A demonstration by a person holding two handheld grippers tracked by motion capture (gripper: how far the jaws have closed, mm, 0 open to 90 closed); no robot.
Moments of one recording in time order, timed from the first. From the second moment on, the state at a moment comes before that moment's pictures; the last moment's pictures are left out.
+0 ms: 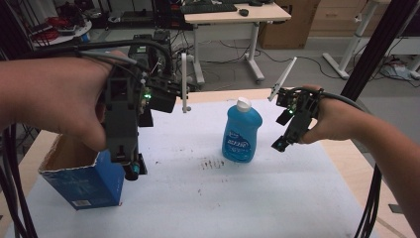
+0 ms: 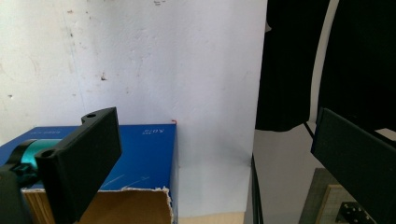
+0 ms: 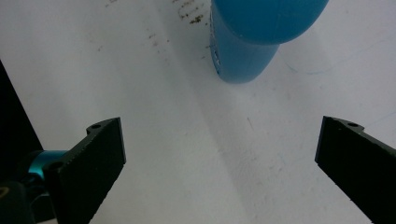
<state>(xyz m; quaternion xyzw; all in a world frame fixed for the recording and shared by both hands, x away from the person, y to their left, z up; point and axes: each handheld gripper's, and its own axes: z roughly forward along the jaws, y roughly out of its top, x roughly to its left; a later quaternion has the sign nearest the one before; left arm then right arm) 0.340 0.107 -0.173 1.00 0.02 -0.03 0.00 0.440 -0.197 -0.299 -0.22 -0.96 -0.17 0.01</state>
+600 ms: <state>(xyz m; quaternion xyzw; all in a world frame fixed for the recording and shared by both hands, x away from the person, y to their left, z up) 0.342 0.112 -0.177 1.00 0.02 -0.03 0.00 0.448 -0.203 -0.332 -0.25 -0.93 -0.28 -0.01</state>
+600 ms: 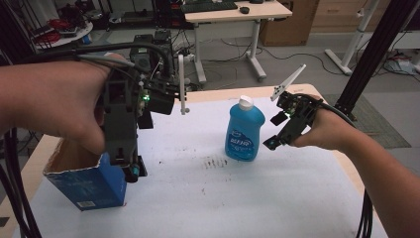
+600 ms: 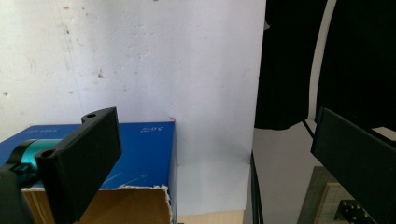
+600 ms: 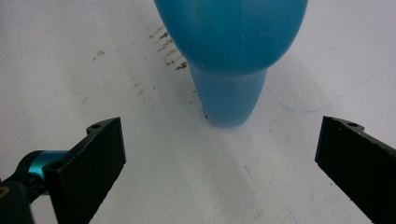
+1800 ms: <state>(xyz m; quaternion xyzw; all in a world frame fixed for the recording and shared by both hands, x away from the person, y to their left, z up) 0.340 0.114 -0.177 1.00 0.02 -0.03 0.00 0.463 -0.190 -0.379 -0.28 -0.88 -0.38 -0.01</state>
